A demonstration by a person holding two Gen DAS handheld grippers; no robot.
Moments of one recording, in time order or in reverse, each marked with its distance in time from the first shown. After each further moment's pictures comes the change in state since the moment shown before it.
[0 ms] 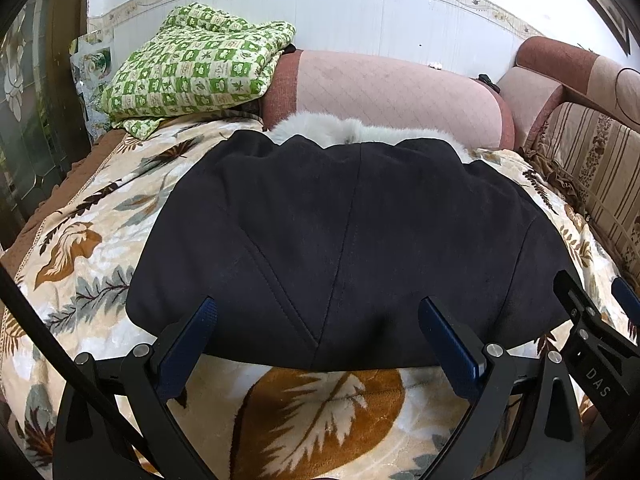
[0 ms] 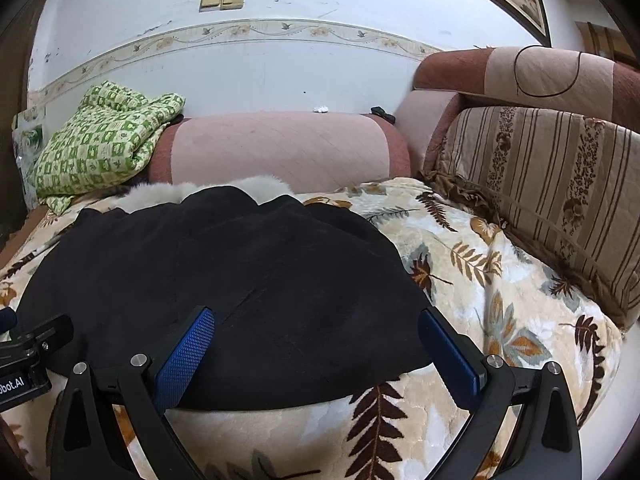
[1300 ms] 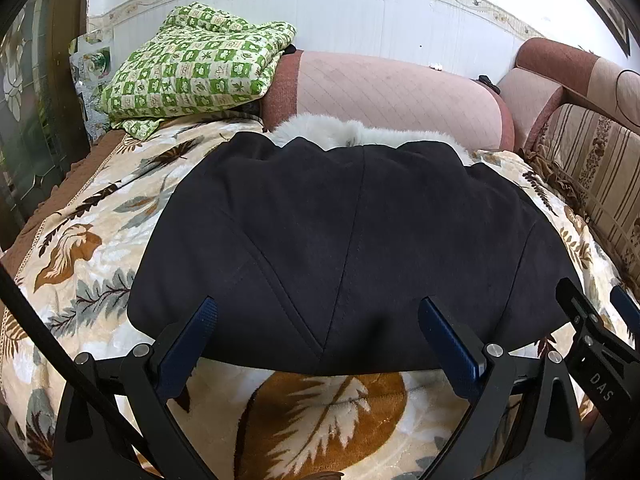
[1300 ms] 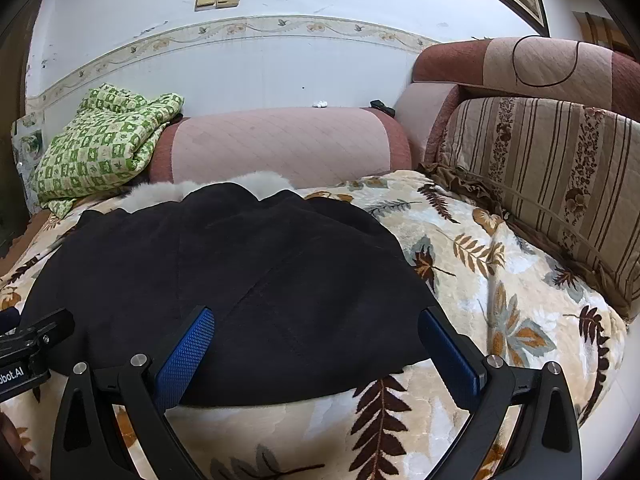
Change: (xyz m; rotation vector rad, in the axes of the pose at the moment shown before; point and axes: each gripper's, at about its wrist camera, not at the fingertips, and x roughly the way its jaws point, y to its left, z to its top) left arm 0.000 0.005 0.002 -0.006 -0.005 -0.009; right arm 0.000 -0.003 -0.001 0.028 0.020 0.013
